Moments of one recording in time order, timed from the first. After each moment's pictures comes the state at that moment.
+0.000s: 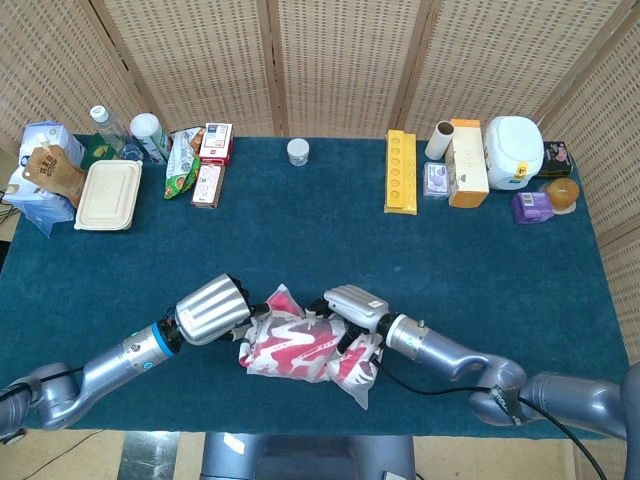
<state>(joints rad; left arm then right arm) -0.77 -1.30 -0.01 -1.52 1.88 1.19 -0.04 0.97 -1.35 0.09 -1.58 -1.54 0.72 0.68</state>
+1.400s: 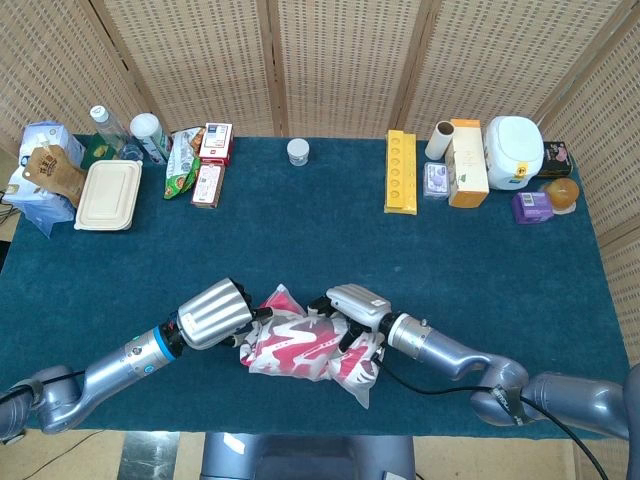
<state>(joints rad) -0.79 -1.31 0.01 -1.53 1.87 1.20 -0.05 0.98 -1.34 0.09 -1.59 -1.52 0.72 0.71</state>
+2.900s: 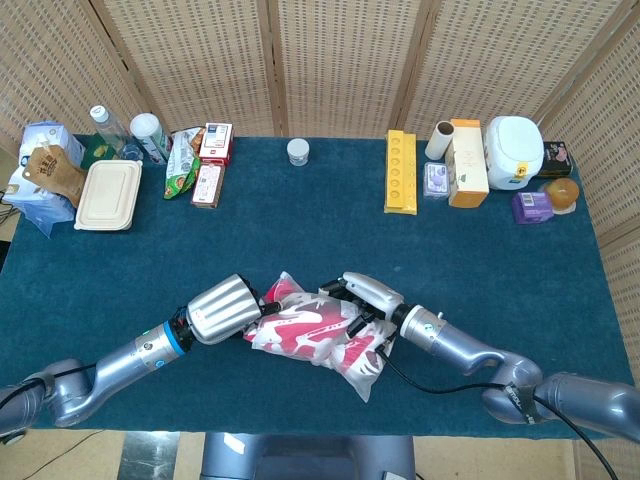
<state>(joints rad) -0.82 -1.34 0.00 -1.49 1.86 1.17 0.01 0.95 -1.30 0.10 -1.58 -1.53 0.75 1.01</state>
